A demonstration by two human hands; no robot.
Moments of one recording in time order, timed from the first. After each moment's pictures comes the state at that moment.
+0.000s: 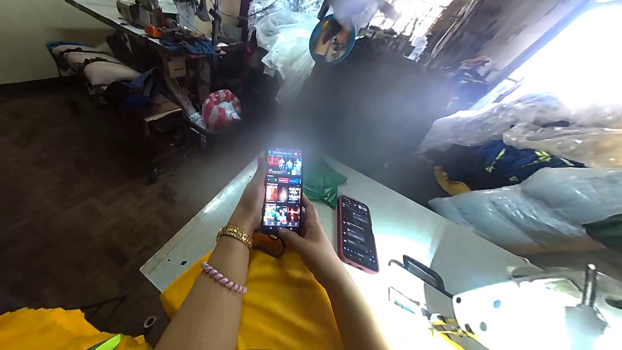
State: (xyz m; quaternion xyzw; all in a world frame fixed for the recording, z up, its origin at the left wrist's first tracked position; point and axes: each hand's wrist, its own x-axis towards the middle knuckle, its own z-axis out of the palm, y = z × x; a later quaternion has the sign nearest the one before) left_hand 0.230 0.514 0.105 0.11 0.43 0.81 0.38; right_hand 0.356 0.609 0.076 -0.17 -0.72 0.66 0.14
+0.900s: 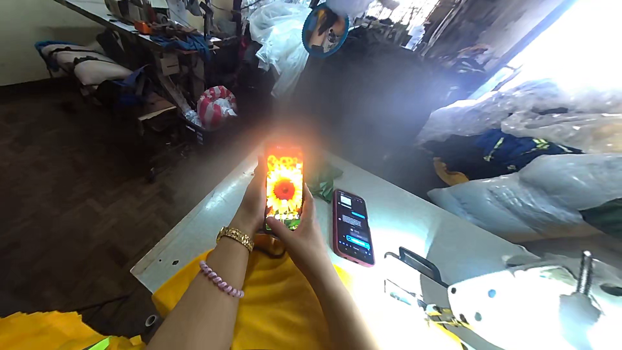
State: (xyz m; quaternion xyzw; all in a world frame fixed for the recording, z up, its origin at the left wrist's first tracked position) left_hand 0.245 0.518 0.086 0.15 0.50 0.79 0.32; right_hand 0.354 0.595 0.081 -0.28 -0.80 0.48 0.20
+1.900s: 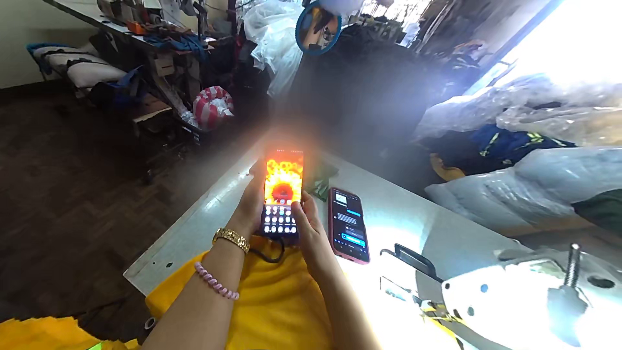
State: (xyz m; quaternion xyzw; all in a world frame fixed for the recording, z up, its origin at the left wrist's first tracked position) left_hand 0.246 0.521 0.080 0.16 0.51 0.77 0.36; right_hand 0.365 0.611 0.082 -0.23 -0.72 0.62 0.21
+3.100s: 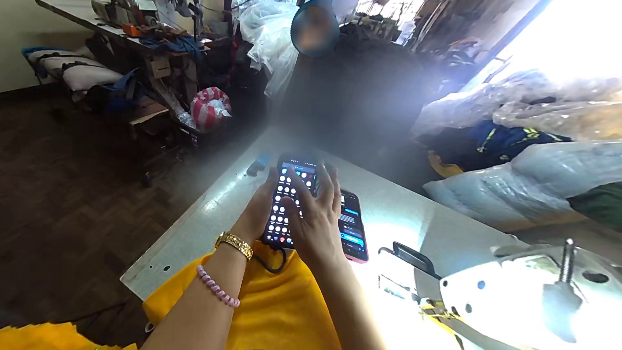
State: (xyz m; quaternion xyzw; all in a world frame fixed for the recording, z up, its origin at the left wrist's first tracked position) left_hand 0.255 0.528 0.086 0.19 0.52 0.73 0.41; right_hand 0.356 0.614 0.102 -0.18 -0.91 0.10 0.36
